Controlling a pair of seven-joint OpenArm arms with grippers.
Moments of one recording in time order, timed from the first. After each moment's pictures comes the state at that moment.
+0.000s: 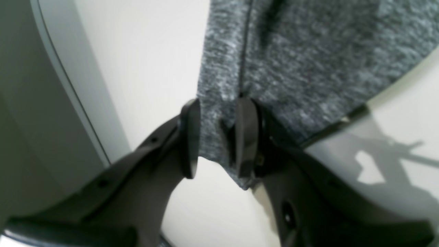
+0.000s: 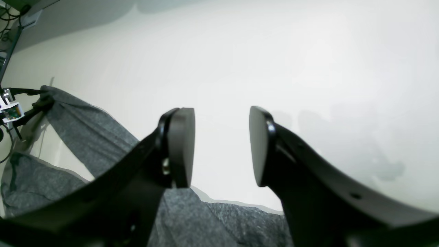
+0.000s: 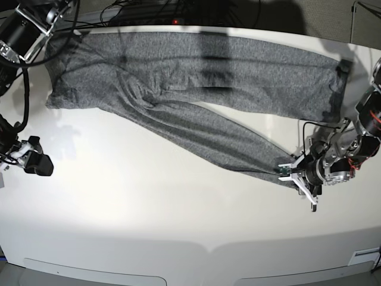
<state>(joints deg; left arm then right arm) -40.6 -28.4 62.6 39.4 23.4 -17.5 -1.7 7.7 21.9 40.8 96.1 51.1 34.5 -76.9</state>
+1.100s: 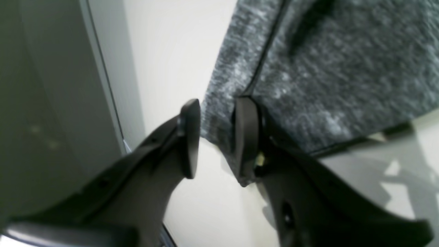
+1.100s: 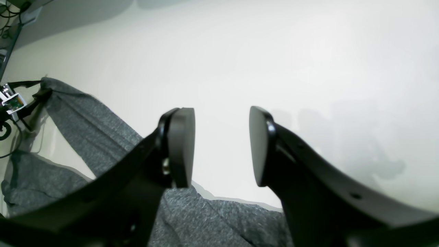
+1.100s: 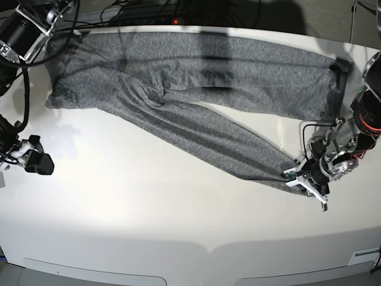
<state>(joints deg) -40.7 -24.6 62.5 26.9 18.6 -5.2 -7.3 7.7 21.9 40.8 96.1 51.4 34.5 -77.8</state>
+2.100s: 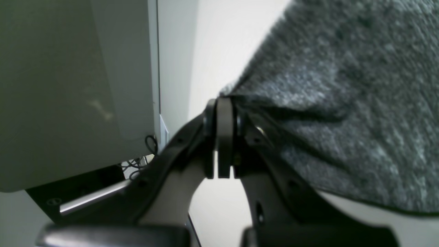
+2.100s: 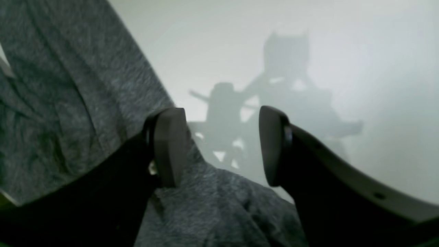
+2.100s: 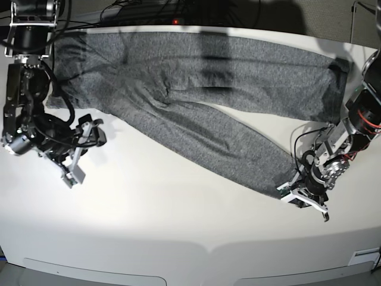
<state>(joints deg) -40.0 -24.6 62.6 34.7 13.6 7.3 3.8 6.6 26.0 6.1 92.9 34.2 34.6 -73.6</state>
